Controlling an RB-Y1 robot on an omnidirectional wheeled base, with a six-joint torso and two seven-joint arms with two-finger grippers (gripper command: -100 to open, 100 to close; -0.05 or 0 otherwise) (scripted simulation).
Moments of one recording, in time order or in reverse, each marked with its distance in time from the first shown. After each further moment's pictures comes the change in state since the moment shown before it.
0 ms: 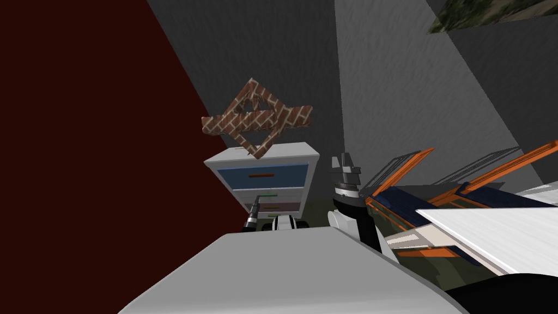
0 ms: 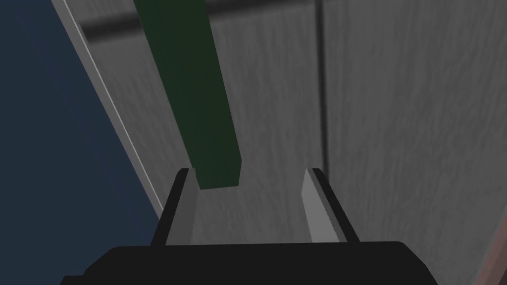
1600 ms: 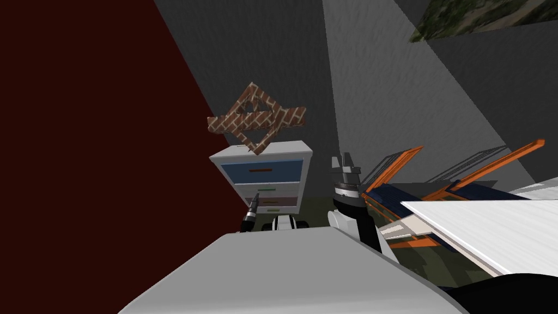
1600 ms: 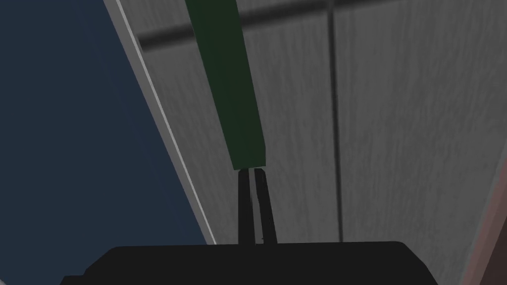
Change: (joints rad) left arm -0.025 0.038 0.000 -0.080 -0.002 0.102 0.017; right arm 0.000 0.000 0.000 0.000 0.000 0.000 0.000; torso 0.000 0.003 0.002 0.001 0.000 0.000
